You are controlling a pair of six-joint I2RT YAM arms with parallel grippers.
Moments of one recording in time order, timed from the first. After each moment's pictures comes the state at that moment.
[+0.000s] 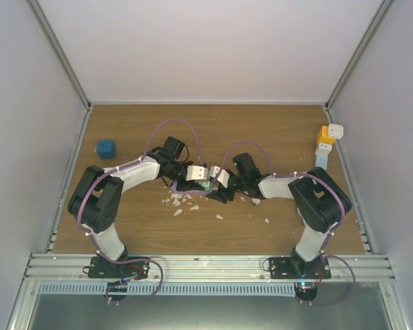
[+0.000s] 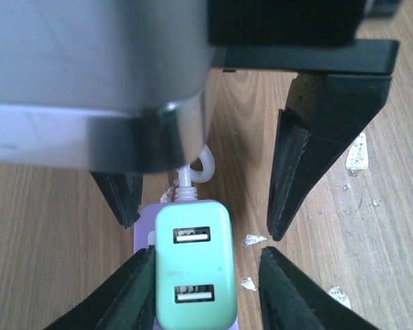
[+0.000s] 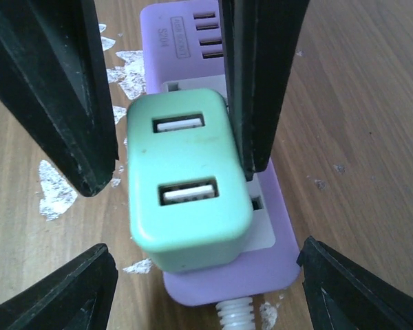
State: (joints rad) left arm -0.48 1.73 1.05 -0.41 0.69 1.04; right arm 0.57 1.75 0.76 0.19 -0.59 -0.55
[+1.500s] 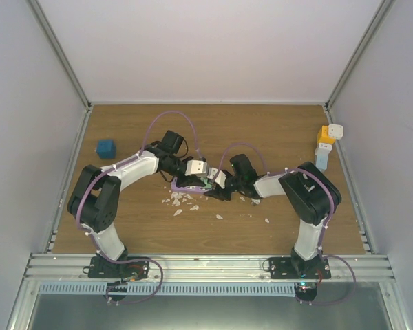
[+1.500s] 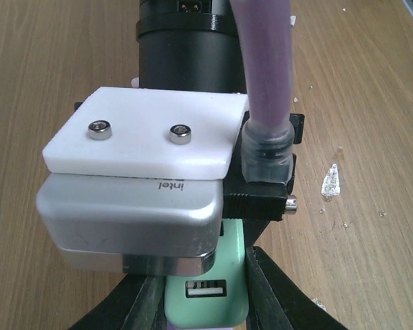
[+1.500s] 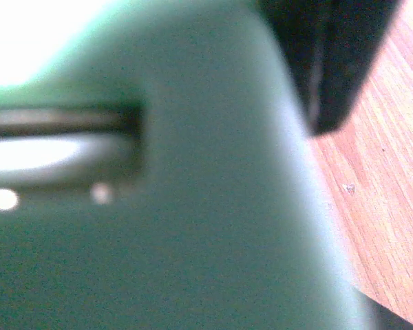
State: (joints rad) left arm -0.46 1.74 1.14 -0.52 0.78 1.05; right arm 0.58 1.86 0.78 0.32 -0.60 -0.60
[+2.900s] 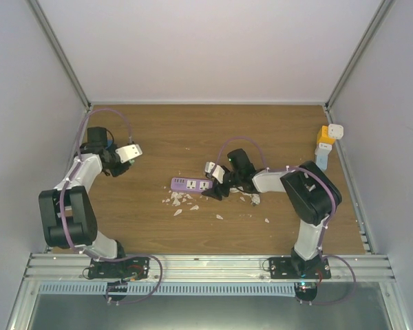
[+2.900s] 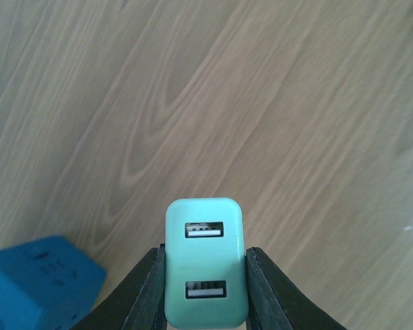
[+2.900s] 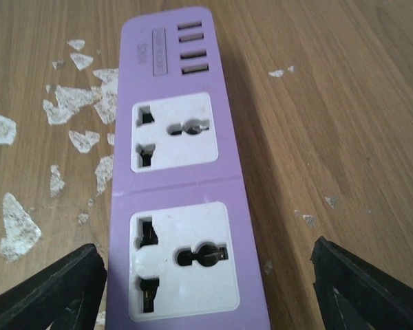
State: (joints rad) left arm 0.17 1.51 1.01 -0.57 0.30 1.17; right arm 0.58 1.87 0.86 0.20 -0.61 -0.54
